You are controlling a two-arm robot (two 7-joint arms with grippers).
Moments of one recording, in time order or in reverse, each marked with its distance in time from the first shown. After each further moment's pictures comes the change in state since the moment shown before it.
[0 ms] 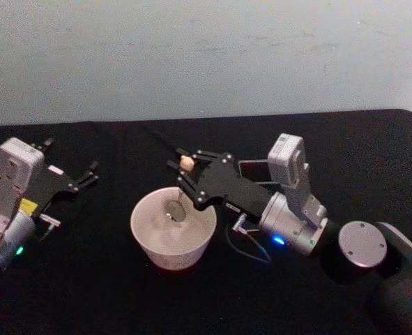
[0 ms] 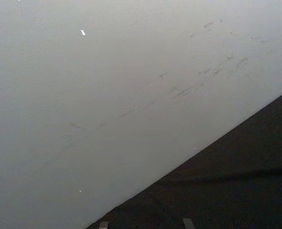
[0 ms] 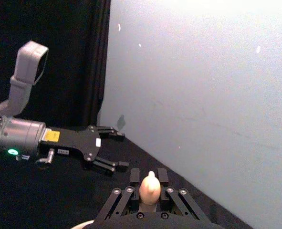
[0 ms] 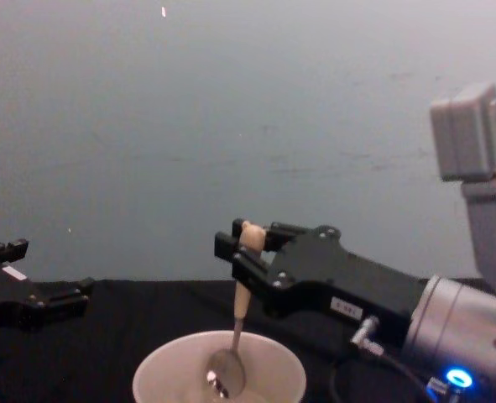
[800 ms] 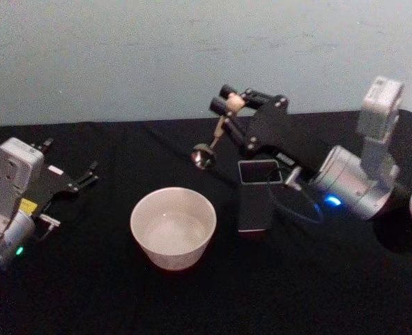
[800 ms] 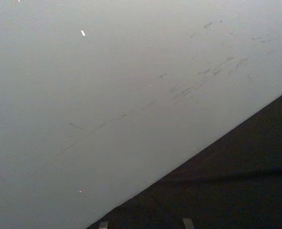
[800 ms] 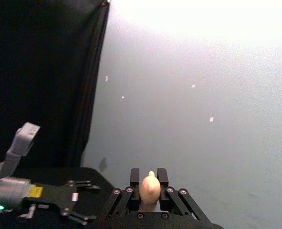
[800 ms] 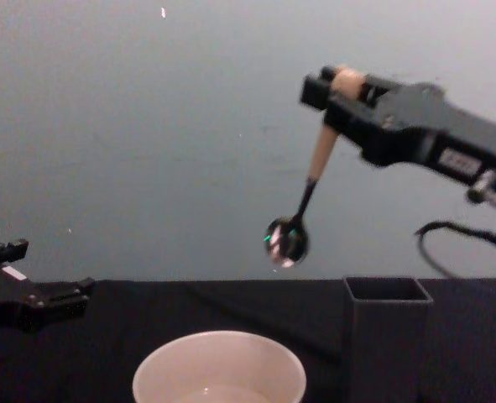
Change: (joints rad) left arm 0.000 0.000 0.000 0.000 0.000 0.000 0.000; right arm -0.045 0.138 0.107 -0.277 0.149 0.049 0.033
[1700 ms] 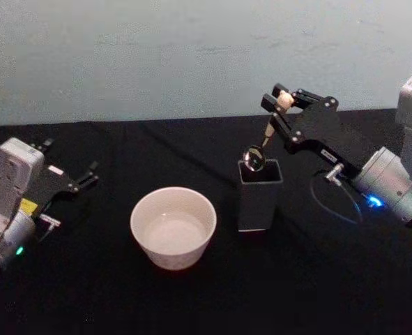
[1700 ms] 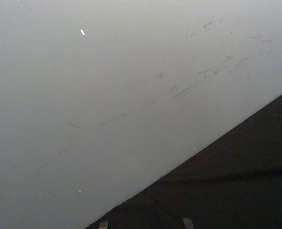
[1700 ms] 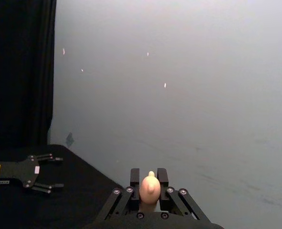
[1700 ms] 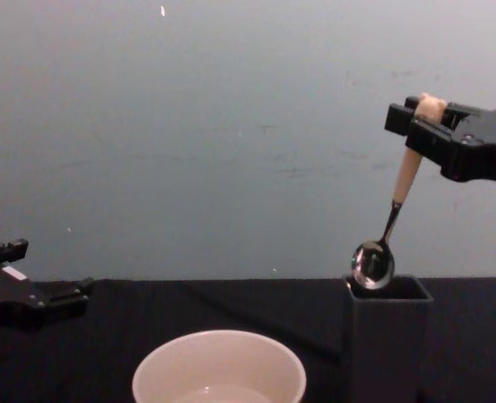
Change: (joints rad) left arm 0.000 0.000 0.000 0.000 0.000 0.000 0.000; right arm -0.084 0.078 0.093 -0.082 -0.007 0.130 -0.127
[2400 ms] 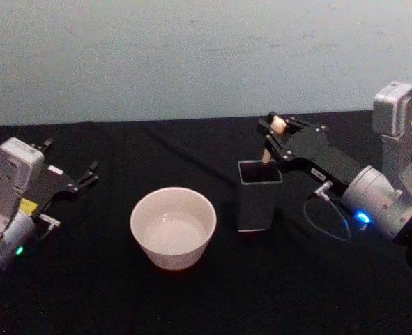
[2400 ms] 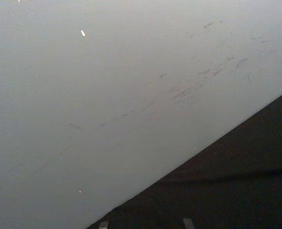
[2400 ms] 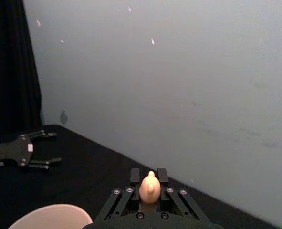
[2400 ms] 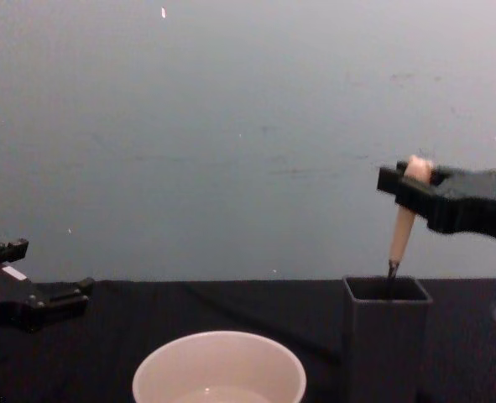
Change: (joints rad) left arm 0.000 0.000 0.000 0.000 0.000 0.000 0.000; right arm -0.038 -0.022 -0.010 -0.009 0.002 0.154 -0.081
